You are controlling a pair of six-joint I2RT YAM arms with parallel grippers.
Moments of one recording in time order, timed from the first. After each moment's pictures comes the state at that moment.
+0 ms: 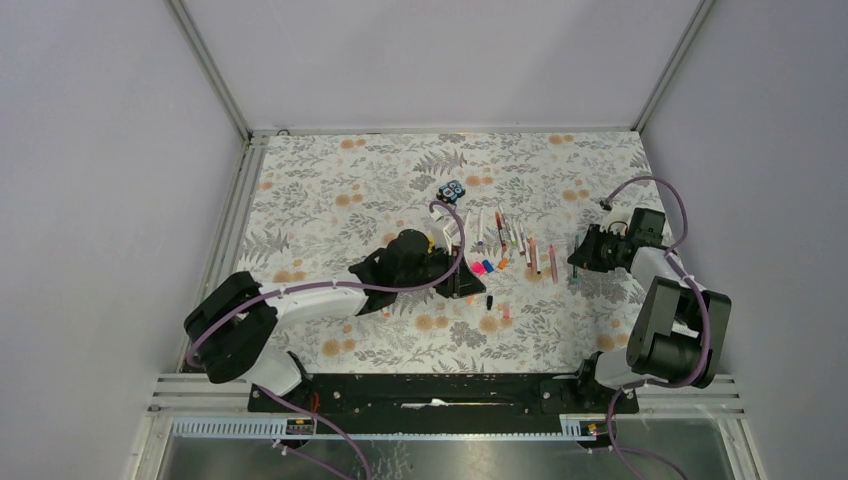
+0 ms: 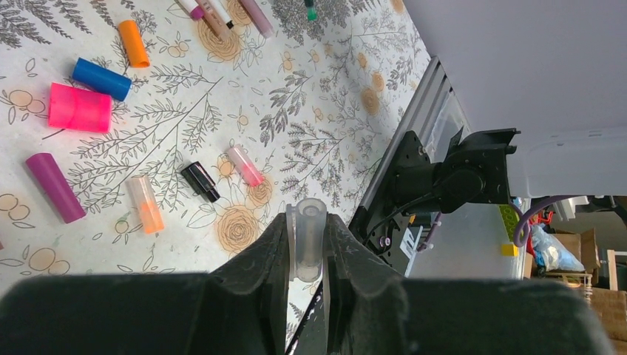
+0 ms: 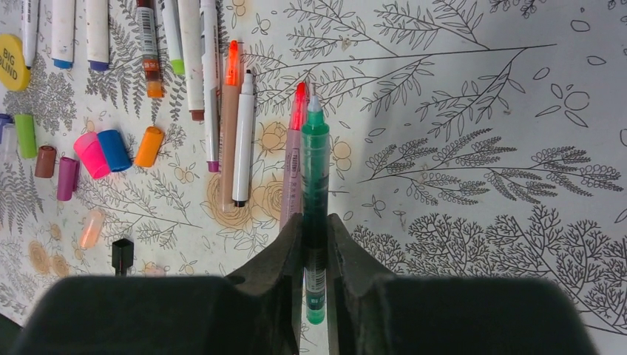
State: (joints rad) left arm -0.92 1.47 0.76 0.34 0.35 -0.70; right arm -0.33 1.42 0.69 -0.29 -0.58 -0.11
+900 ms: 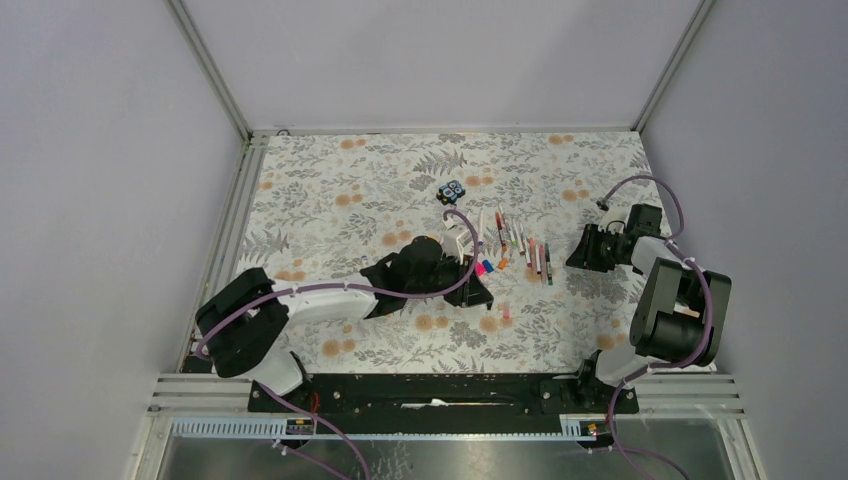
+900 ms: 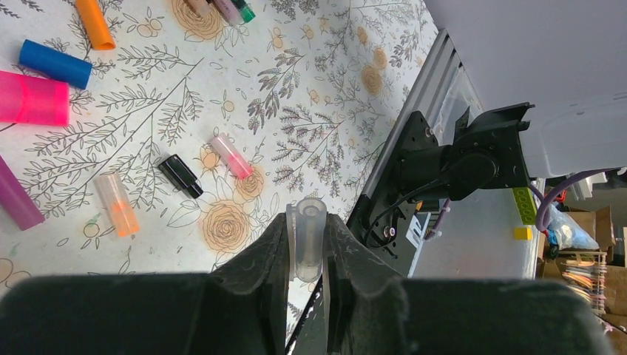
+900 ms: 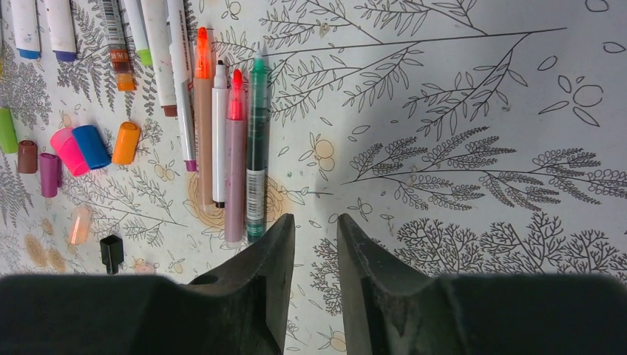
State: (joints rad) left arm -0.98 1.53 0.79 0.34 0.33 -0.68; right arm -0.33 1.54 0.77 -0.36 -0.57 -0.14
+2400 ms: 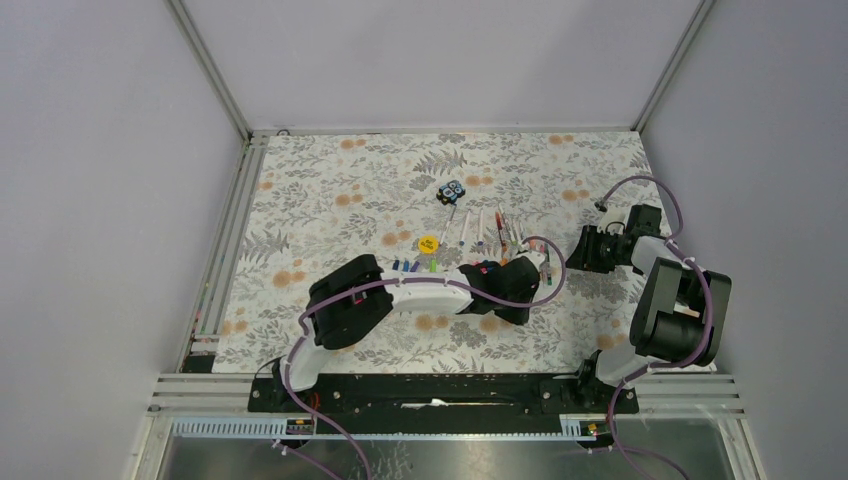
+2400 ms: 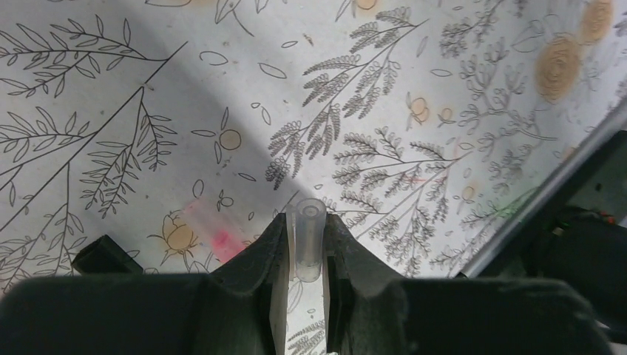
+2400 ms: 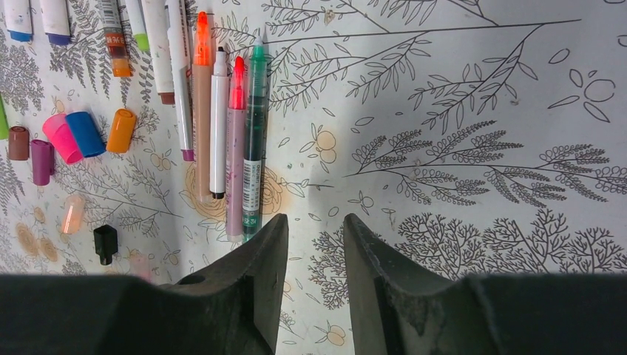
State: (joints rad) left arm -1.20 2.08 1.44 -0.20 0.01 -0.64; right arm -0.33 1.54 0.77 -0.38 -0.57 -0.18
